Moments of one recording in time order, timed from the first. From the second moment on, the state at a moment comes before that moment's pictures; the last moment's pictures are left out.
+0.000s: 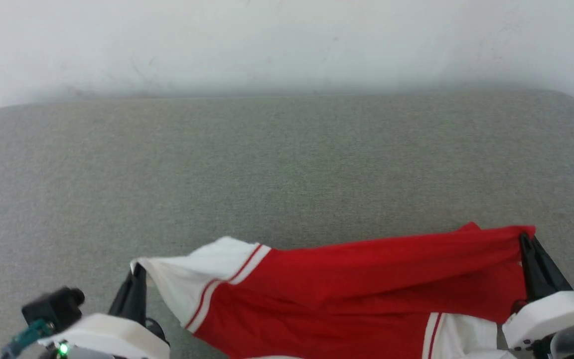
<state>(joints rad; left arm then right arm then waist) 0.17 0.22 -0.10 -0.18 -0.66 0.19 0.07 0.07 -0.06 -0.19 0.00 0.16 0.13 0.02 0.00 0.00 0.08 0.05</state>
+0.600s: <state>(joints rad) -0.50 0.32 -0.07 -0.19 -0.76 0.08 0.22 -0.37 -0.54 0.11 -0.21 0.16 0.13 0.34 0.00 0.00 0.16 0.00</state>
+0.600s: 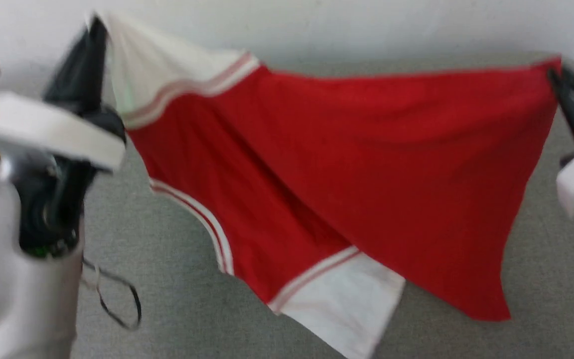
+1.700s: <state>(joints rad) -1.38 0.37 -0.01 0.39 -0.61 0.02 -0.16 -1.30 -0.42 0.32 0.36 0.03 0.13 0.17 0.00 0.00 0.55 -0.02</state>
